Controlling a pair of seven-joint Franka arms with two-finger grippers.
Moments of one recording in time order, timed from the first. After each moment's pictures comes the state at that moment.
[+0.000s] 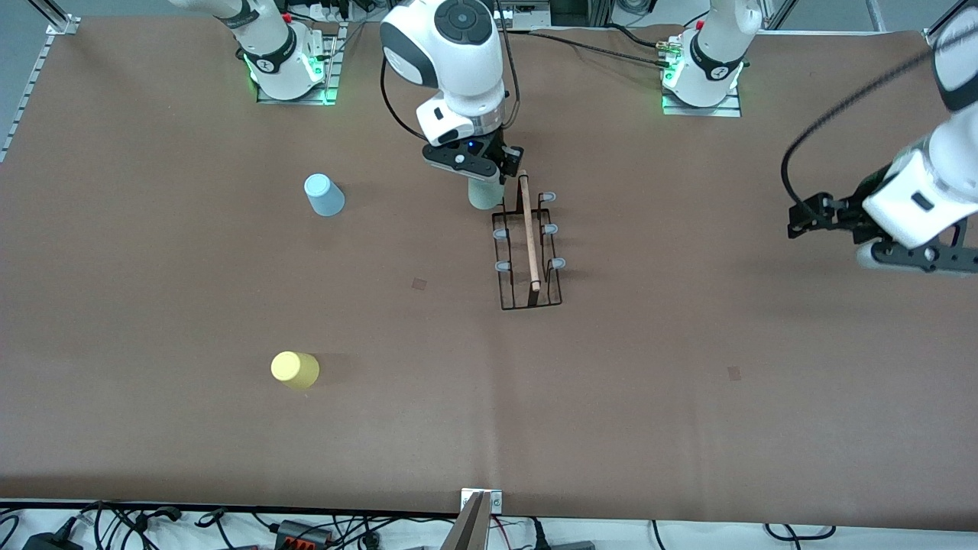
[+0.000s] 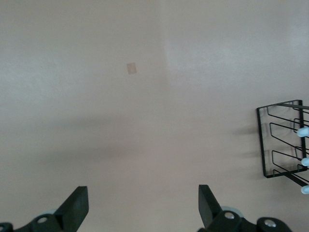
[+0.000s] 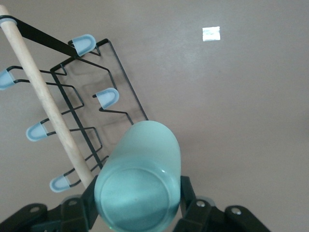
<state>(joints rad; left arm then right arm) -0.02 0.12 -0.06 -1.50 -0.01 1.59 -0.01 0.82 0.34 0.10 -1.74 -0.04 2.16 1.27</state>
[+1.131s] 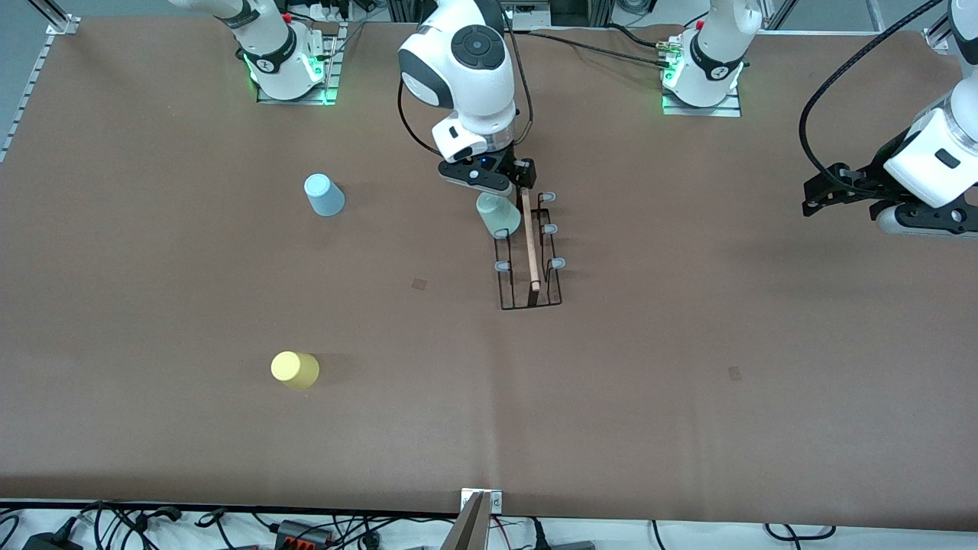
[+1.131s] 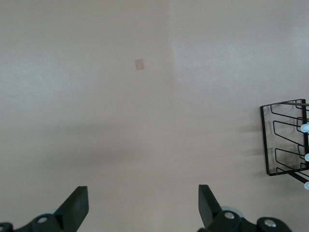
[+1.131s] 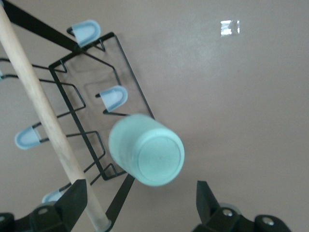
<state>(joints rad) -0.02 0.06 -0.03 -1.58 -0.01 1.61 -0.01 0.84 0.41 0.08 -1.73 -0.05 2.23 1.28</state>
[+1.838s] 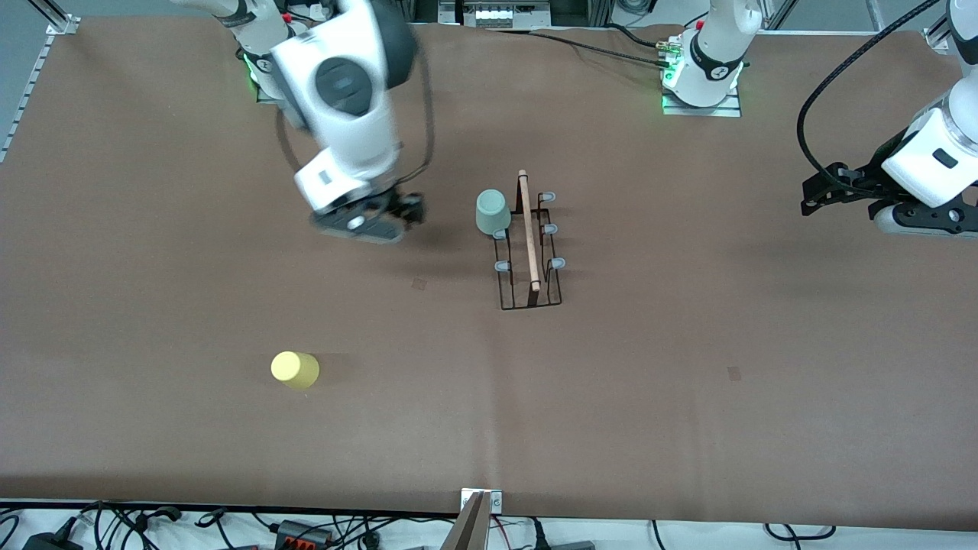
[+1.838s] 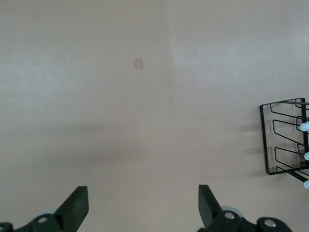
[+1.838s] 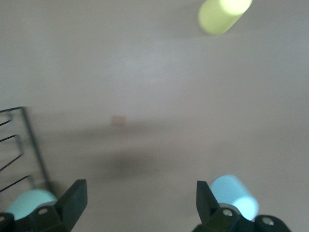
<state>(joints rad) -0.02 0.06 -0.03 -1.58 -0.01 1.61 -0.01 0.60 0.27 -0.06 -1.70 -0.09 1.91 0.69</state>
